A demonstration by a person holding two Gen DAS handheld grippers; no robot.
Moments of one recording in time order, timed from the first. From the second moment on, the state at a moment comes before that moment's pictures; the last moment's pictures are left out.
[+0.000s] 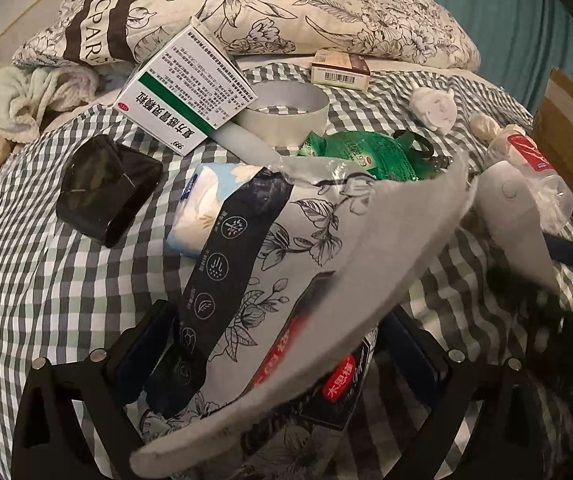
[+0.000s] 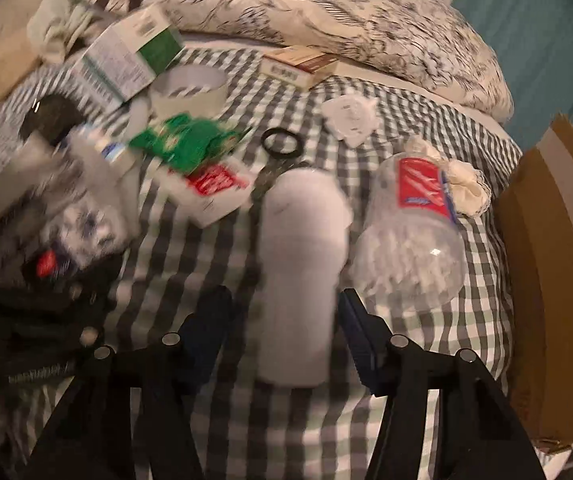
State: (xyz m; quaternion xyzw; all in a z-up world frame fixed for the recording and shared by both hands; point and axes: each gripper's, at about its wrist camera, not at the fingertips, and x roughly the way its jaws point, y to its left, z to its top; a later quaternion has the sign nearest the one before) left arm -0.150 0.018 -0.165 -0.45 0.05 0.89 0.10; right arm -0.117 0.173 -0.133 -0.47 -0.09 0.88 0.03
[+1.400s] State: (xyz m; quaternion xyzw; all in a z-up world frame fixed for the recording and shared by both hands) left arm -0.020 0.032 -0.042 -0.40 0.04 0.91 0.10; right arm -0.042 0.227 -0.079 -0.47 0.08 0.88 -0.04
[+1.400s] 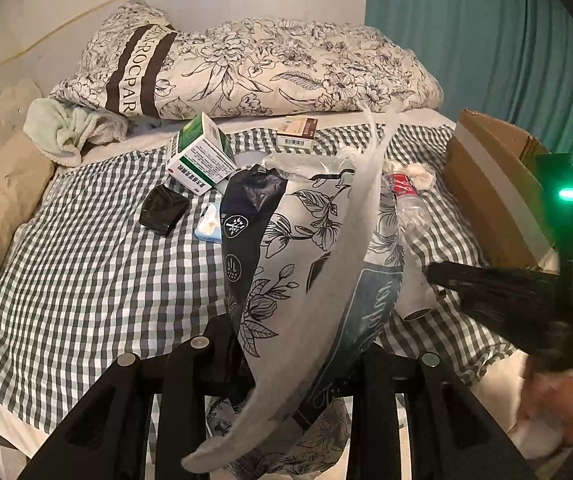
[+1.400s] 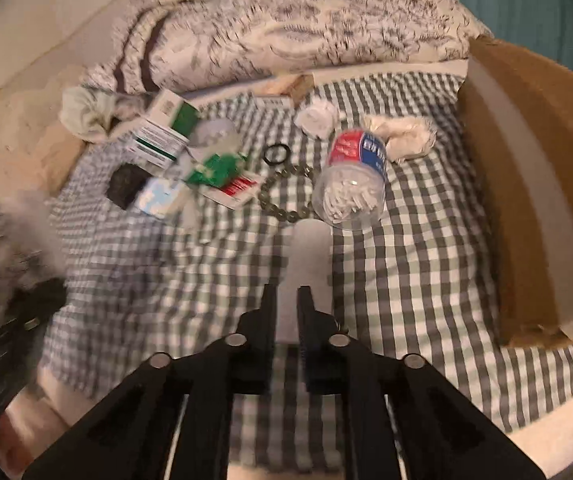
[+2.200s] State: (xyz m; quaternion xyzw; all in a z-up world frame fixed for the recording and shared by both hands) left arm -0.029 0.052 -0.050 -0.42 0.06 0.90 0.10; right arm -0.033 0.239 -0.070 -0.45 0.09 0.88 -0.06
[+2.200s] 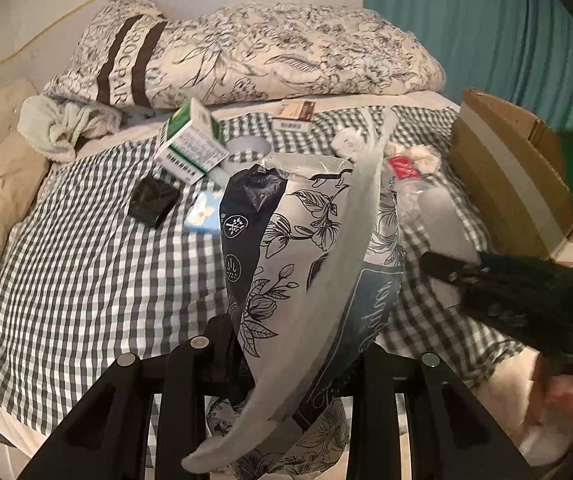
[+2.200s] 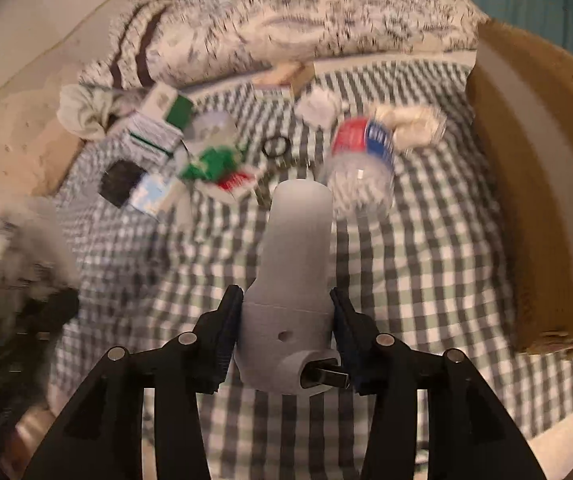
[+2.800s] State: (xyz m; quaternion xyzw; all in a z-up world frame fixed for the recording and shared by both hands) left arm -0.035 0.295 0.071 -0.34 0.10 0.87 0.34; right arm 0.014 0.414 0.085 -0.34 0.08 0.93 0.09
